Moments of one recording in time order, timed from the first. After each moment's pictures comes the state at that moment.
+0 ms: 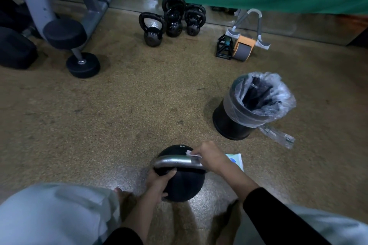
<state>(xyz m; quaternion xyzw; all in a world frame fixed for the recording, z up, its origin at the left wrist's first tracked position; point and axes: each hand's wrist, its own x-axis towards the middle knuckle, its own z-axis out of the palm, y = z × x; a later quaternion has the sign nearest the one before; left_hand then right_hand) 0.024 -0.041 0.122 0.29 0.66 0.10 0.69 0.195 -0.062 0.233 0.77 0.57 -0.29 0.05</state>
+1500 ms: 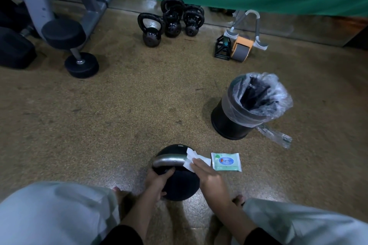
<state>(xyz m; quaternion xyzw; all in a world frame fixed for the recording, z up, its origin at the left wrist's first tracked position) 0.026 -0.042 0.127 0.30 0.67 0.10 0.67 0.158 -0.143 0.202 0.75 0.64 -0.06 -0.19</state>
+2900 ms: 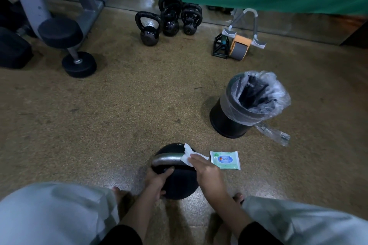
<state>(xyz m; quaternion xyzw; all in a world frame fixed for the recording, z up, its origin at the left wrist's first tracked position) 0.023 -0.043 0.121 0.30 0.66 0.10 0.68 0.157 -0.127 0.198 0.76 0.60 -0.02 -0.25</state>
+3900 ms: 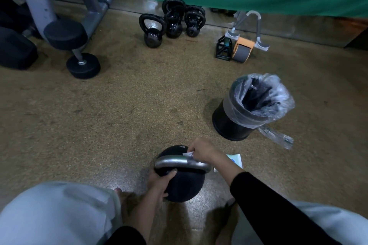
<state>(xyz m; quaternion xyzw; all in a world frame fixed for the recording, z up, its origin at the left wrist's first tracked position) 0.022 -0.041 0.112 0.30 0.66 0.10 0.68 0.184 -0.039 0.246 0.77 0.54 -0.34 0.04</state>
